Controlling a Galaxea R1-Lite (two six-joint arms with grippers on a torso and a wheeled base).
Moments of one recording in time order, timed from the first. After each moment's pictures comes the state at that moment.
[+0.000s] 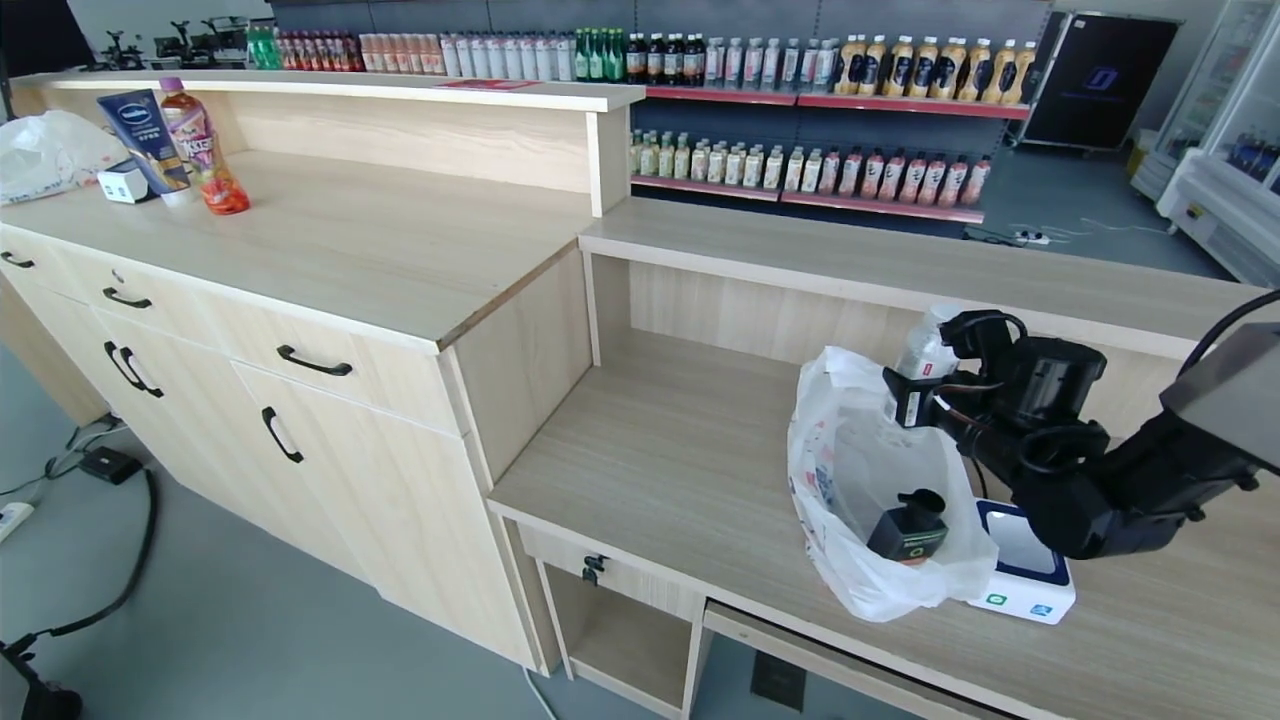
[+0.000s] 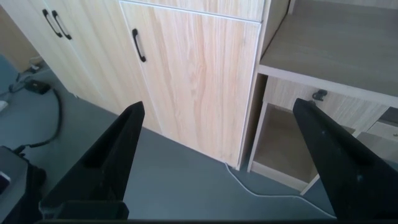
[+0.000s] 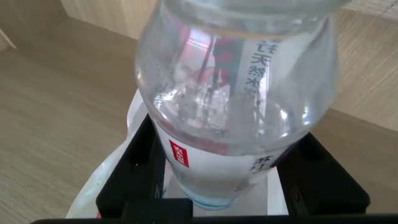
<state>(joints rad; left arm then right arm) 0.00 0.00 0.00 0.04 0.08 0.07 0.11 2.16 -0.90 -1.22 -0.07 -0.10</state>
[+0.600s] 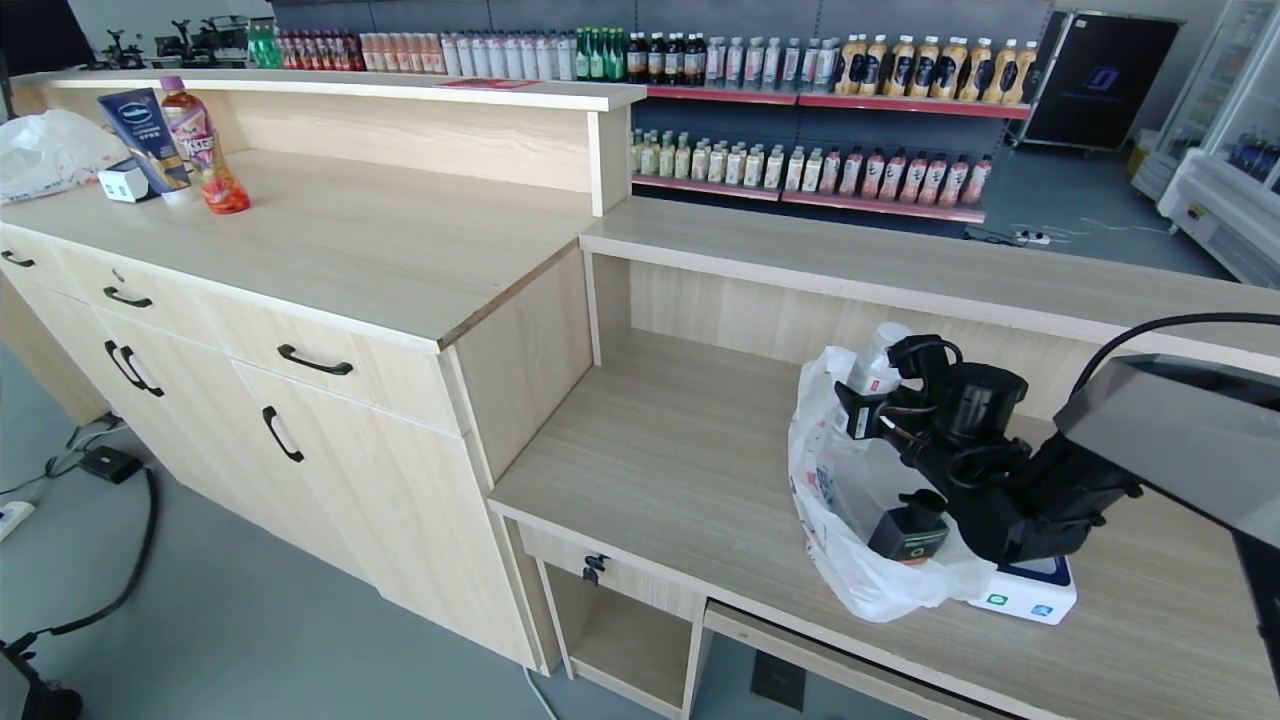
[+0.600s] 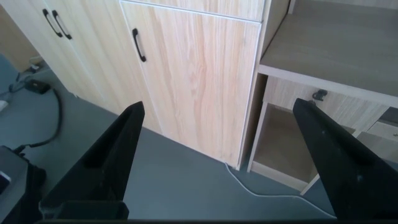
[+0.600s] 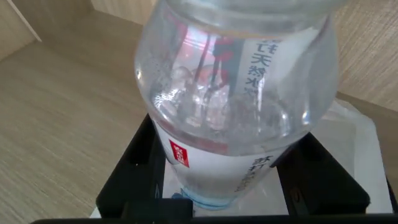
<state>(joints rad) 0.00 0.00 0.00 0.04 0.08 0.07 0.16 2.35 -1.03 -1.30 -0.03 -0.05</state>
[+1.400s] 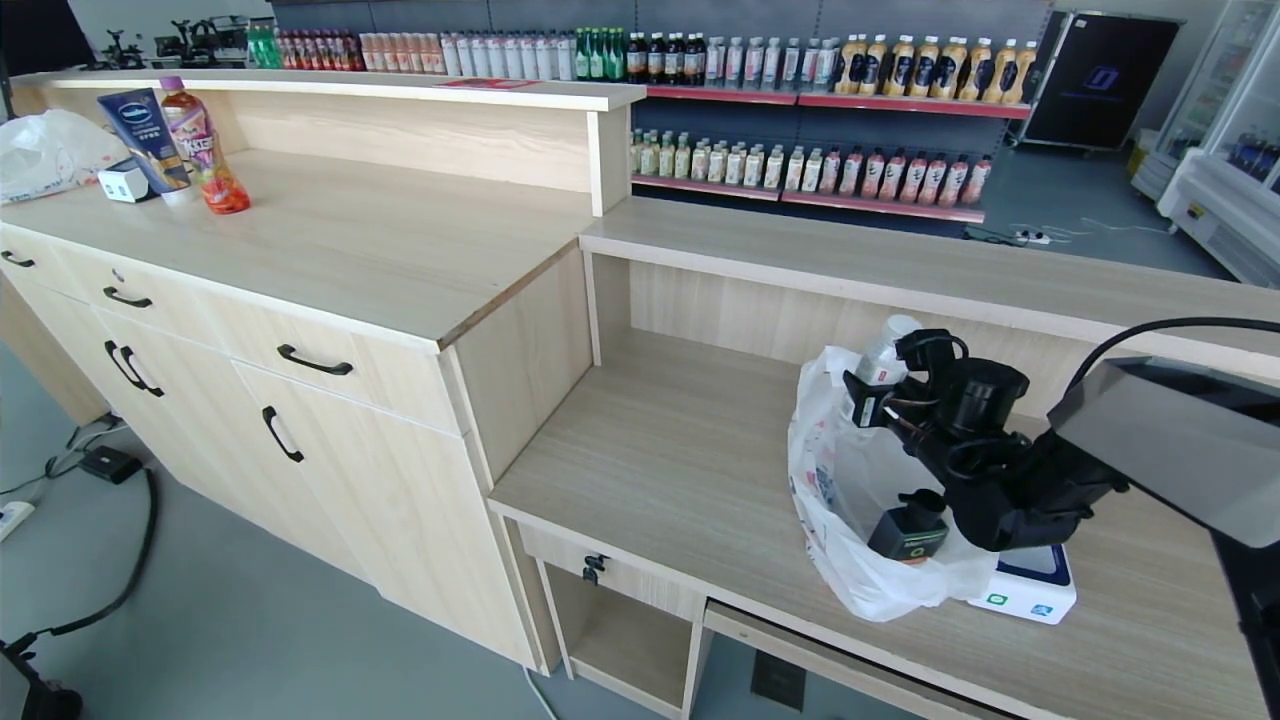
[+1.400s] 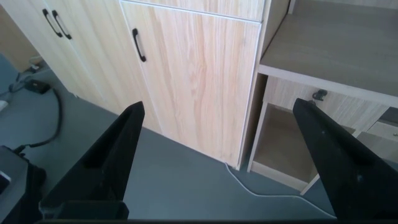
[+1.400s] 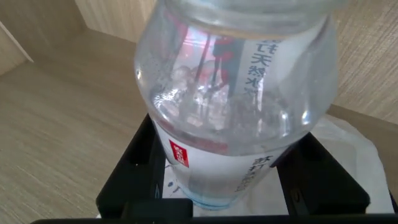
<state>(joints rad) 0.00 0.00 0.00 0.04 0.08 0.07 0.12 2.40 -1.12 -1.31 -0.03 -0.05</state>
